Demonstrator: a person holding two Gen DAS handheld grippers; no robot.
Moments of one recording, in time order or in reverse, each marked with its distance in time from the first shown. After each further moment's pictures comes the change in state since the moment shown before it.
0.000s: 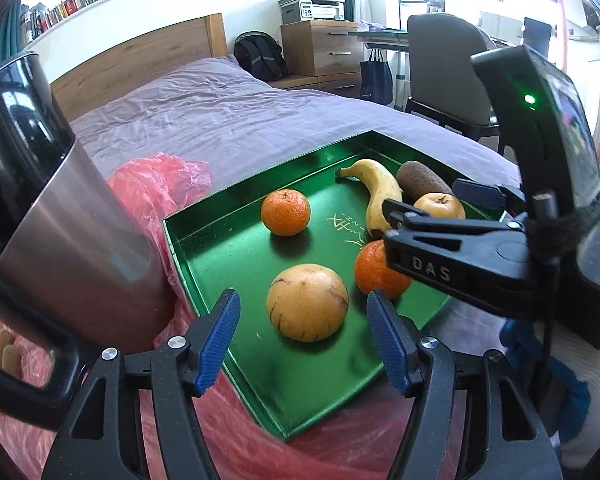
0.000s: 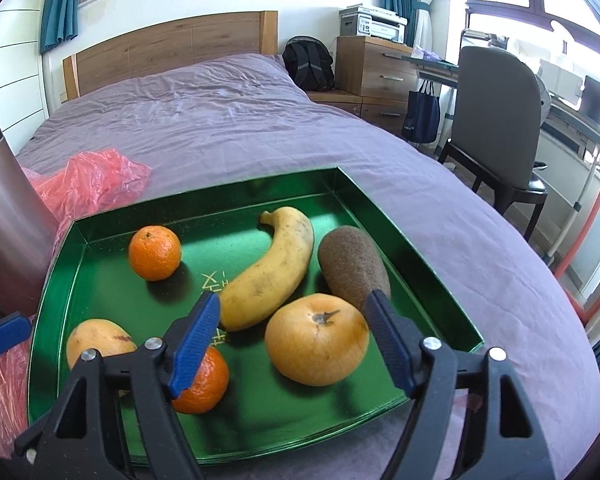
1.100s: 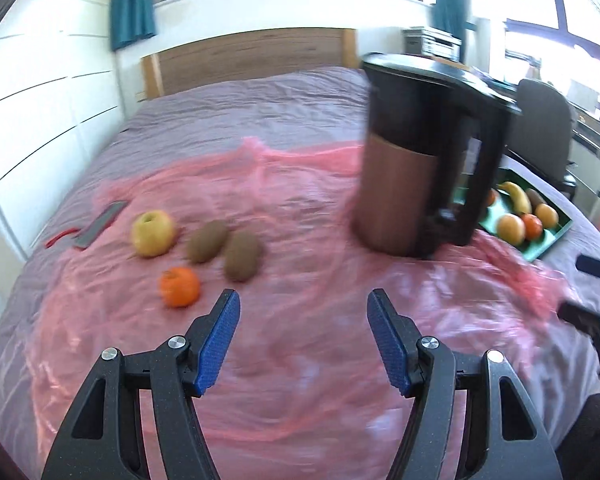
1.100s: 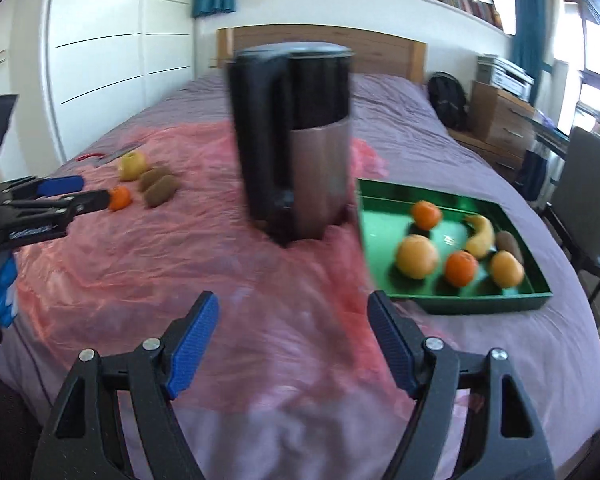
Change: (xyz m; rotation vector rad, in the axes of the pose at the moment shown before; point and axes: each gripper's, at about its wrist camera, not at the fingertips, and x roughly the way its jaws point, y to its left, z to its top) left arm -0.182 0.240 -0.144 -0.267 -0.058 0.264; right arm -0.198 0.182 -0.084 -0.336 -0.021 0.400
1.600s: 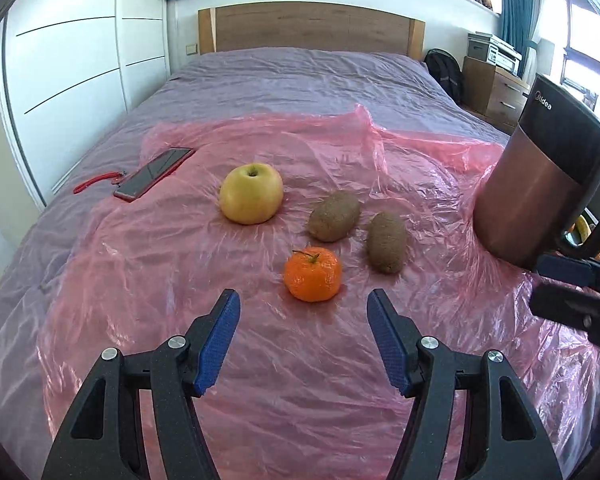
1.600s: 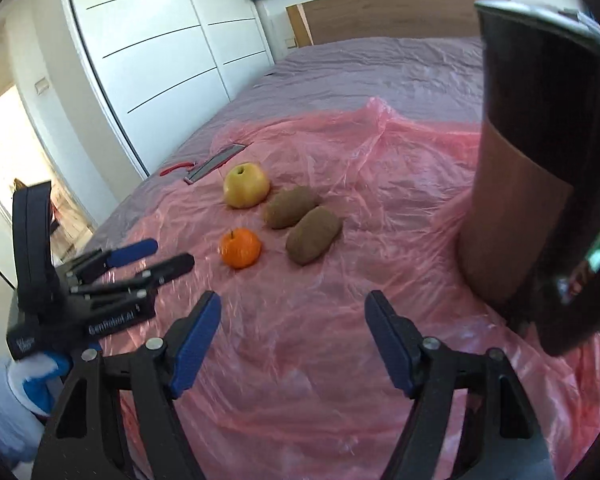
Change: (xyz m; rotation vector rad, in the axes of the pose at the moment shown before) left arm 0.066 0.143 -0.015 -0.139 0.095 0.031; right arm 0.137 0.119 0.096 0.124 0.104 0.361
